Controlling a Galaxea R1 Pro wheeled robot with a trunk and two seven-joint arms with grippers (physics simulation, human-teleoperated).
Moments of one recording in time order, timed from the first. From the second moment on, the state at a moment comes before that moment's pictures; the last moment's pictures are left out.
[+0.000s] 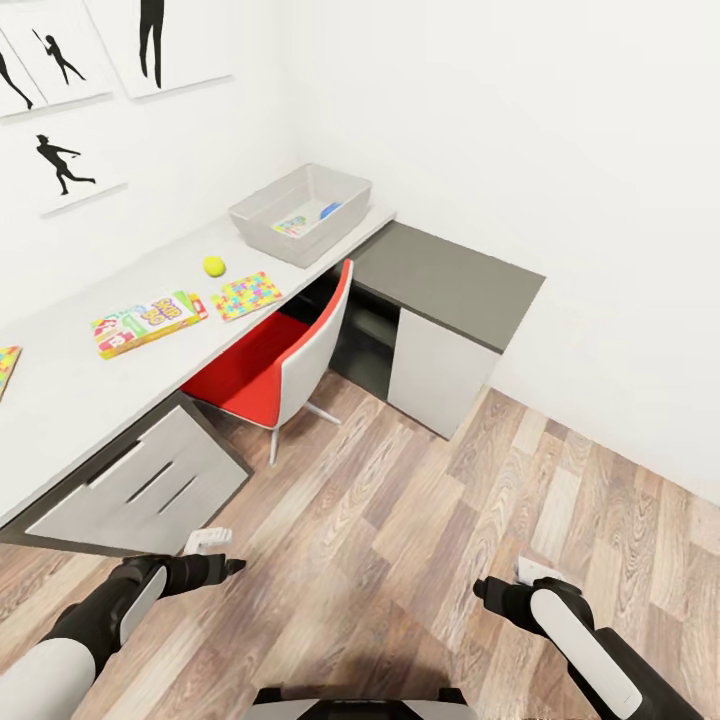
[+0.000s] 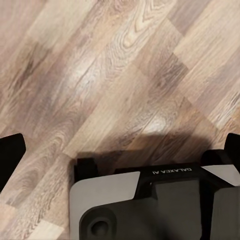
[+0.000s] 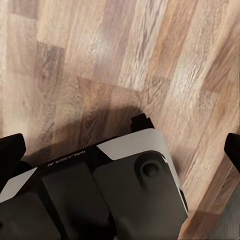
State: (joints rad) left arm -0.62 0.26 -0.16 -0.59 0.31 0.49 -0.33; right arm -0.33 -0.31 0.43 -1.31 -1.19 0.60 -0.78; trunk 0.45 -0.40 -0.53
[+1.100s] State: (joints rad) left arm -0.62 0.26 -0.16 -0.59 0.31 0.49 -0.33; right arm -0.33 -0.29 0.43 -1.31 -1.18 0.59 -0.78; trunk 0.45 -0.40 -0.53
